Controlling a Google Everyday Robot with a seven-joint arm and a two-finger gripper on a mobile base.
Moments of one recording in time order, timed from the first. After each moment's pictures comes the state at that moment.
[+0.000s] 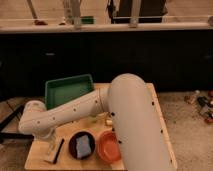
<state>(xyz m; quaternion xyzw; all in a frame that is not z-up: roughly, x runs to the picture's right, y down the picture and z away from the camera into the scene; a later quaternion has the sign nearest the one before) -0.288 0.266 0.752 -0.25 -0.22 -0.57 0.75</state>
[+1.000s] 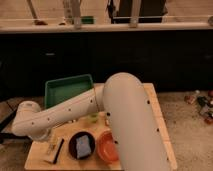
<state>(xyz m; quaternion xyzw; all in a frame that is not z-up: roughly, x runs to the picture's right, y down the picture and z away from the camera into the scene) -0.299 0.261 0.738 -0.24 -0.22 -0.60 0.73</state>
